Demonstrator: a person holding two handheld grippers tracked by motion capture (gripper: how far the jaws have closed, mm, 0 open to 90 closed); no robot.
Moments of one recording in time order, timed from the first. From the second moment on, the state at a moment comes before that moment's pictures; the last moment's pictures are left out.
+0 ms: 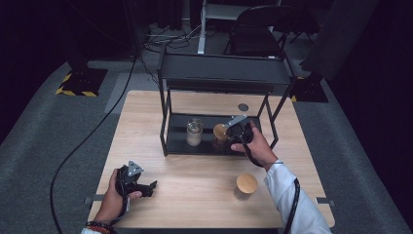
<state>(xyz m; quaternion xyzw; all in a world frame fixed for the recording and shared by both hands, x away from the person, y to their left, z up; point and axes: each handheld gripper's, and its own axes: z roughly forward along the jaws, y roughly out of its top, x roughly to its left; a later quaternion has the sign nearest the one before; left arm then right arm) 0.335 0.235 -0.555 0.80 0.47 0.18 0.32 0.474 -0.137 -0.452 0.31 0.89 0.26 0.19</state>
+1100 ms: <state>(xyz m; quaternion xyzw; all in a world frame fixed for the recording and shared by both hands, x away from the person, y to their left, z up) 0.335 0.235 -0.554 0.80 0.47 0.18 0.32 0.419 -0.187 -0.438 0.29 0.88 0.28 0.25</state>
